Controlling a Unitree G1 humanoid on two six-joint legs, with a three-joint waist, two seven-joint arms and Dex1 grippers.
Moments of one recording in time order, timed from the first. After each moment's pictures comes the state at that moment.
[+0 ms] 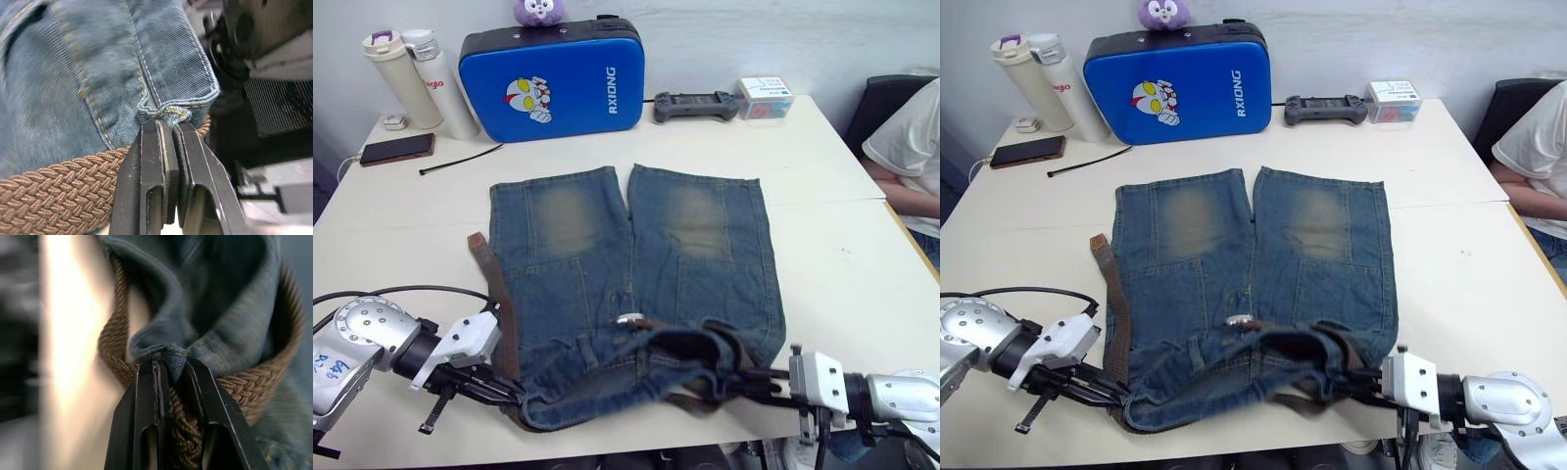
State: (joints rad) left arm 0.07 1.20 0.02 -0.34 -0.50 0.45 -1.44; right arm 0.38 -0.94 -0.16 -0.48 0.53 0.36 1.23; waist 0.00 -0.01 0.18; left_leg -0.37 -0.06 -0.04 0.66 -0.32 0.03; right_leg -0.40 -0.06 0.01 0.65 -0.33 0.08
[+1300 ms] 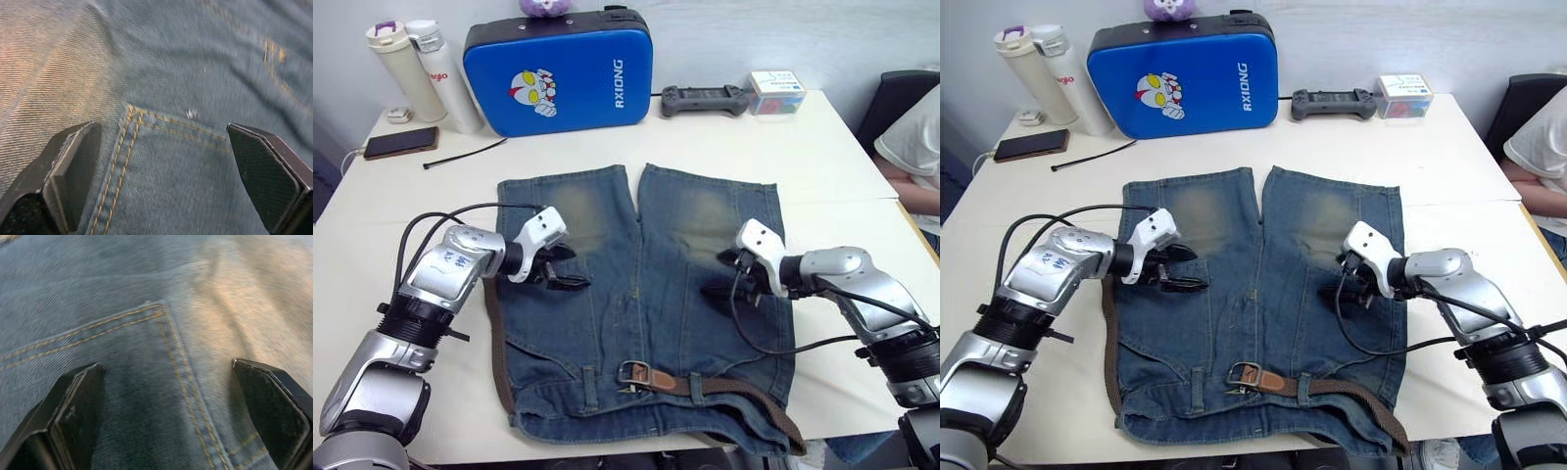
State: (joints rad) left arm -0.69 0.75 -0.33 0.17 -0.25 0.63 -0.96; right arm -0.52 -0.84 0.27 0.01 0.27 0.54 0.94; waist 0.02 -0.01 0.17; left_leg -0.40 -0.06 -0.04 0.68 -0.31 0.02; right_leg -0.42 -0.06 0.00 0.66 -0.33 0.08
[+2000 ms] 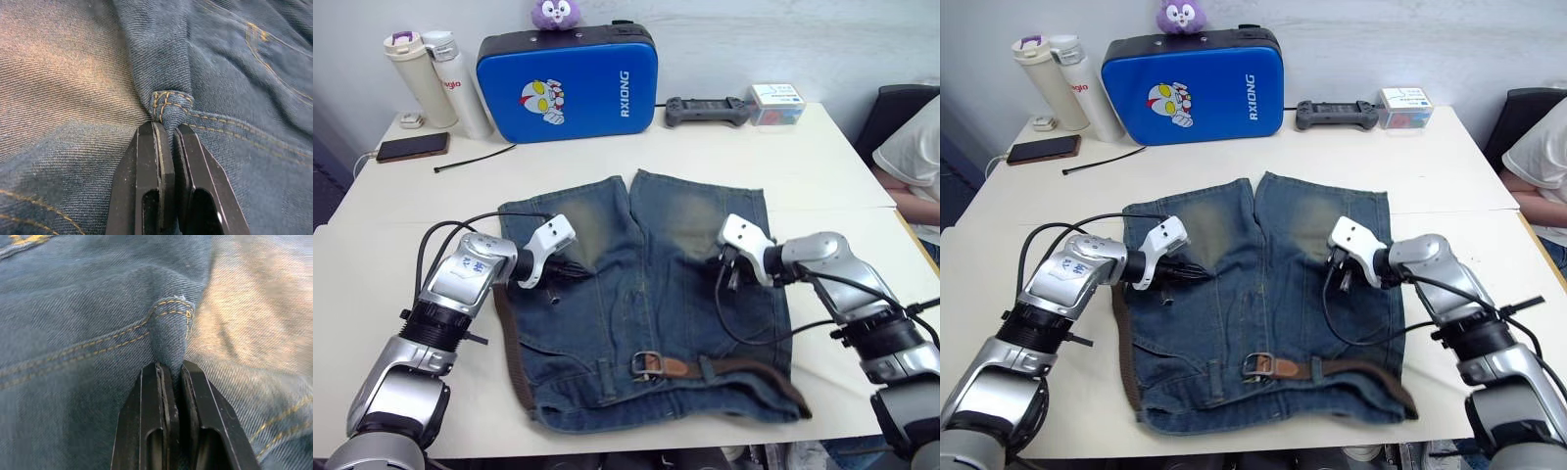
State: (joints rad) left arm -0.74 0.60 -0.27 0.26 -0.17 0.70 -0.93; right arm -0.76 -0.70 0.32 0.31 0.08 0.45 0.97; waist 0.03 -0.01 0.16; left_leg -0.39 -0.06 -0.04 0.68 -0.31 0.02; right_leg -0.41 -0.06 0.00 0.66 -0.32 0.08
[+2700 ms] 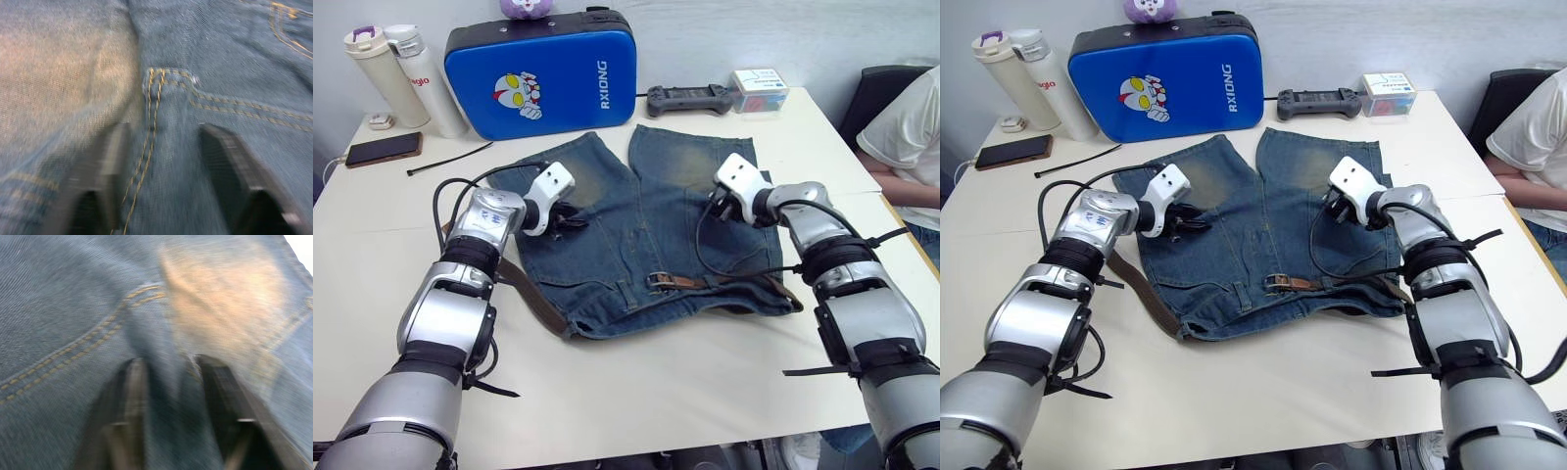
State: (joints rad) left arm -1.12 0.51 -0.20 0.99 0.00 0.28 -0.91; right arm -1.15 -0.54 0.21 1.05 -0.08 0.06 0.83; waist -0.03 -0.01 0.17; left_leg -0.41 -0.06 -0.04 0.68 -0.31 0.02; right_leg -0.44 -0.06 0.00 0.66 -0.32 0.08
